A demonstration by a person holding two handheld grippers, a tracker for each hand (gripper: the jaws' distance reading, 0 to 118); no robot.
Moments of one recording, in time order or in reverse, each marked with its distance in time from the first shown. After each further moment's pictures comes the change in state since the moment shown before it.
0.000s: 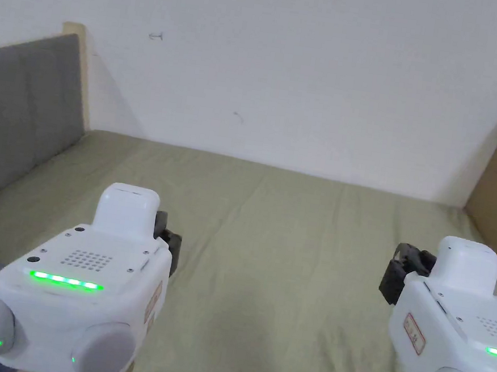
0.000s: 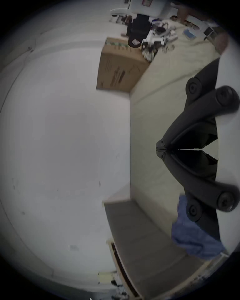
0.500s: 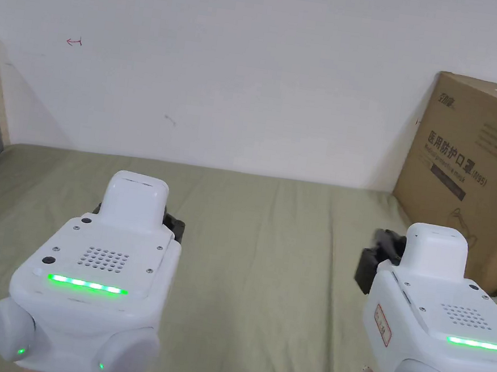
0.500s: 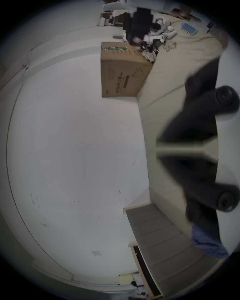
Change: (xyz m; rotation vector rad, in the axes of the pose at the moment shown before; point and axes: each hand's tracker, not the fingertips) left arm 0.116 0.026 -0.017 0.120 -0.068 -0.124; right arm 0.071 0.017 0.028 0.074 -0.174 0.041
